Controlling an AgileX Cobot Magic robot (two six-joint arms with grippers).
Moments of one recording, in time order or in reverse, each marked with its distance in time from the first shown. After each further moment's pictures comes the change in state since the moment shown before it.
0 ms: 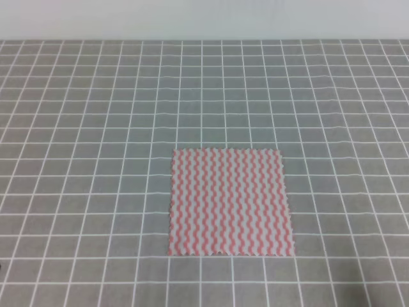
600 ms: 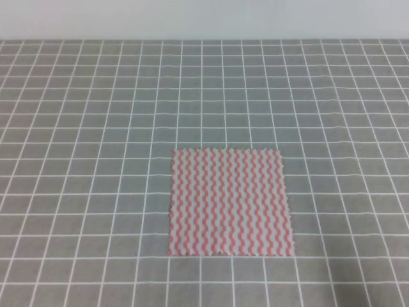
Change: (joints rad) left arm 0.000 0.002 -0.010 -0.243 -0.093 0.023; right arm 0.000 0.009 -0.003 0.643 -0.165 0.001
